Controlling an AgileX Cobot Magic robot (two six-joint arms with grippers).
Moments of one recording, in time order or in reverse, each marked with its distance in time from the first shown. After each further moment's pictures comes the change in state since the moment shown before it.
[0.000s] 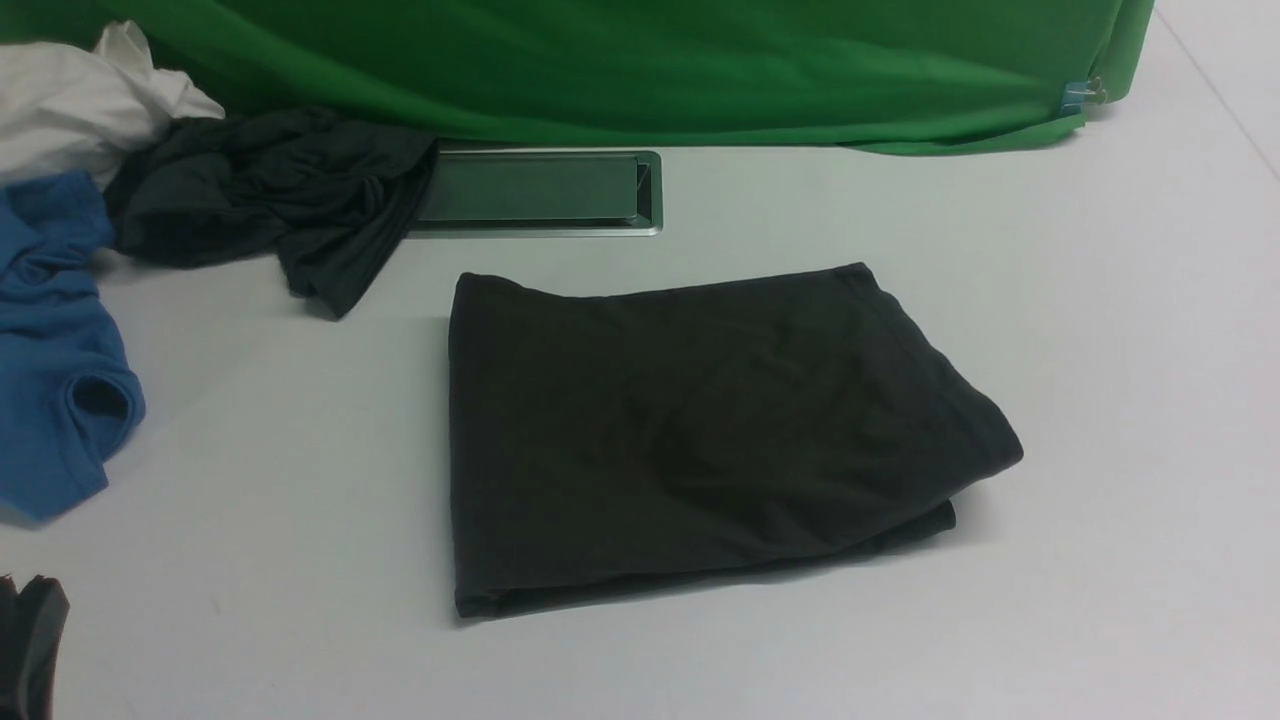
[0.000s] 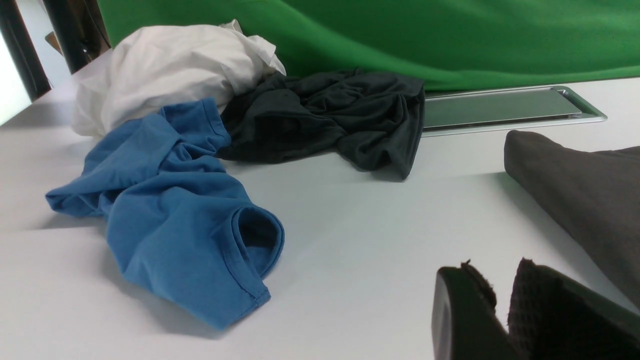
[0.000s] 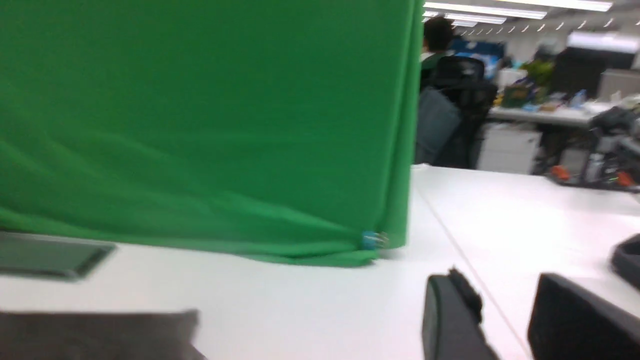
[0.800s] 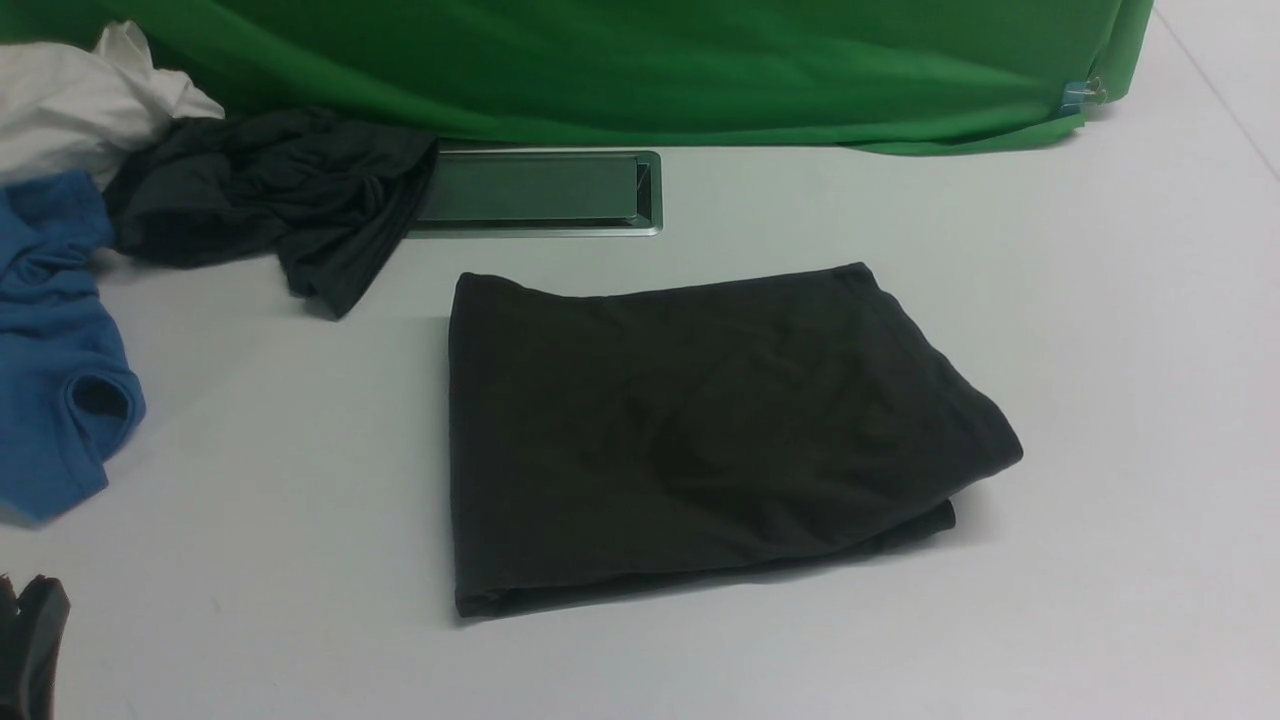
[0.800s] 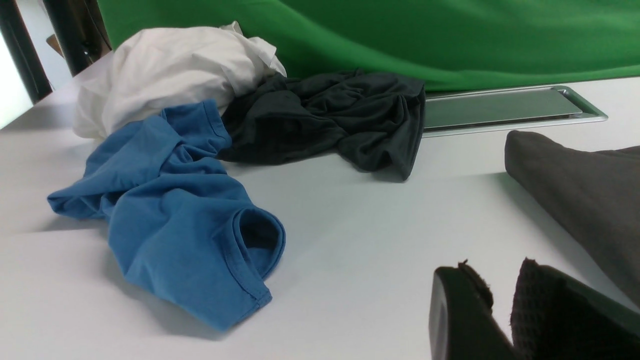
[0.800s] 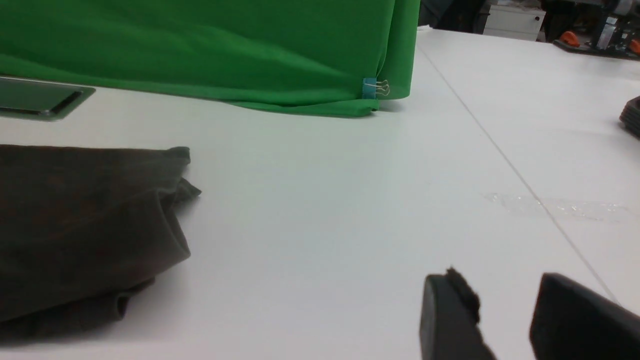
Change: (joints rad) right arm -0.026 -0.045 0.117 0.000 0.171 0.006; left arm 0.000 0.000 0.000 0.004 -0.001 0.000
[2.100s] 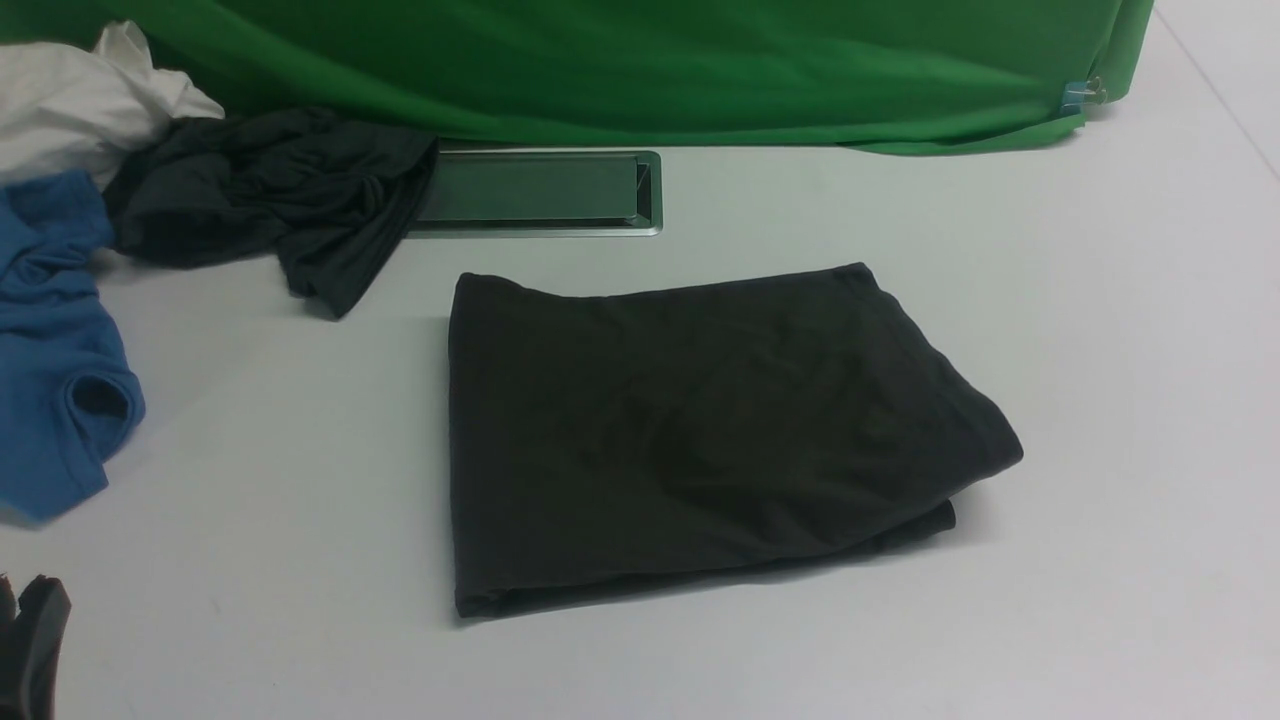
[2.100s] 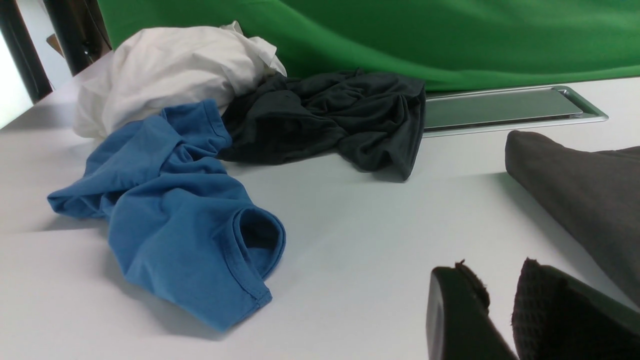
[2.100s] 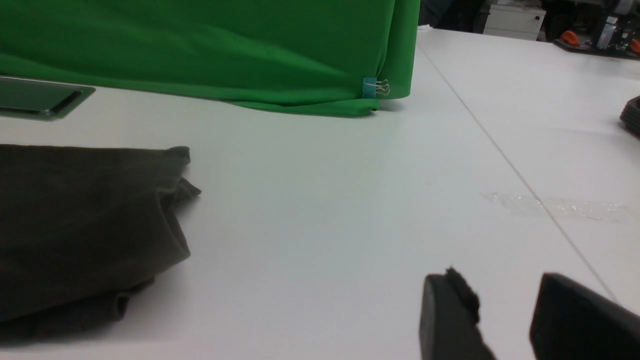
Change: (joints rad) right arm 0.000 0.000 0.000 0.000 0.001 0.000; left arm 0.000 0.000 0.000 0.000 0.000 0.000
